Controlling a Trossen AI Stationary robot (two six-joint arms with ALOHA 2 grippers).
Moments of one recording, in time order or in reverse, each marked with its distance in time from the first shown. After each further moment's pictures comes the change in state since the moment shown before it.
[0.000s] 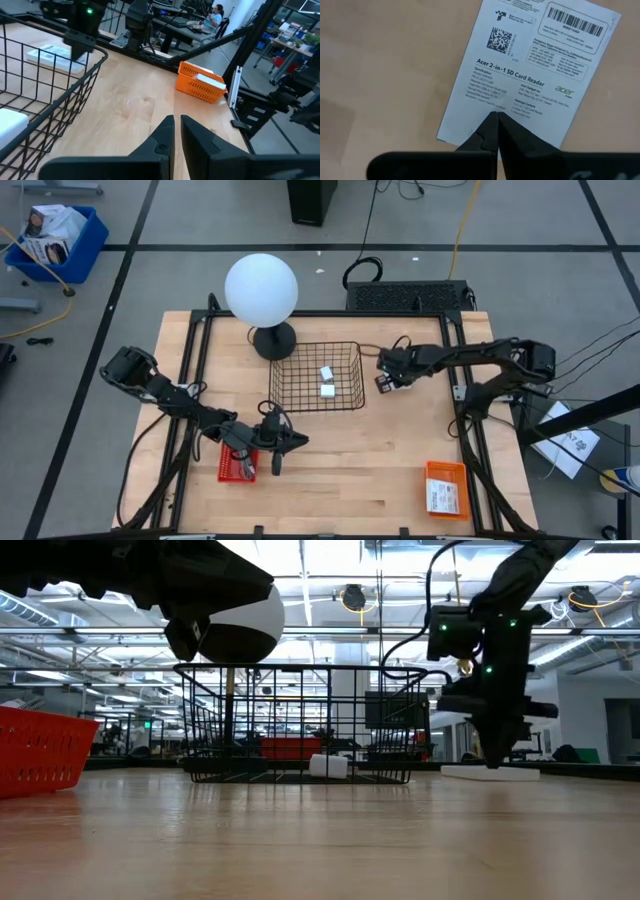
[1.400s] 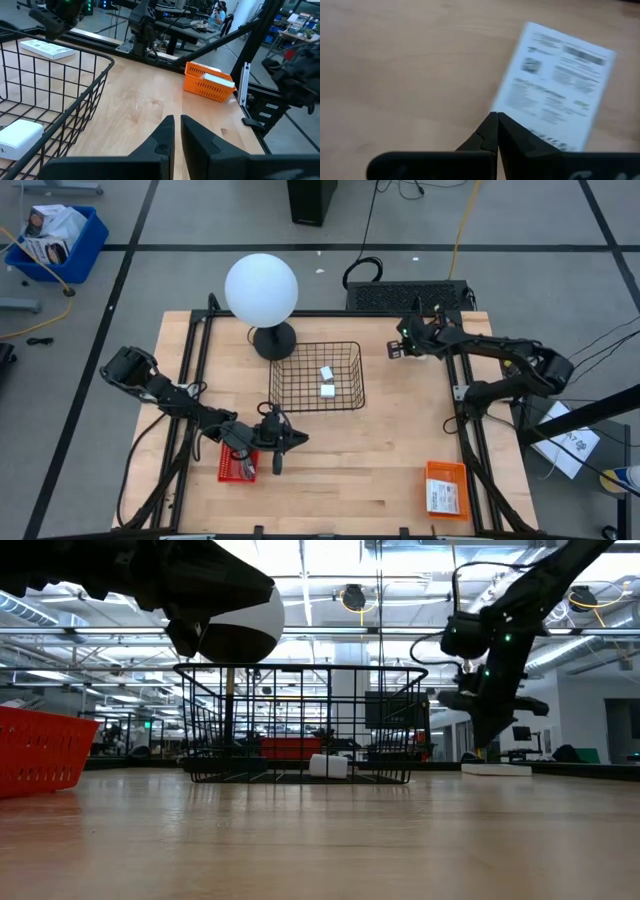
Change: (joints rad) left arm 0.000 0.000 0.000 -0.002 -0.029 0.078; right arm -0.405 -0.159 -0.001 0.234 0.133 -0.240
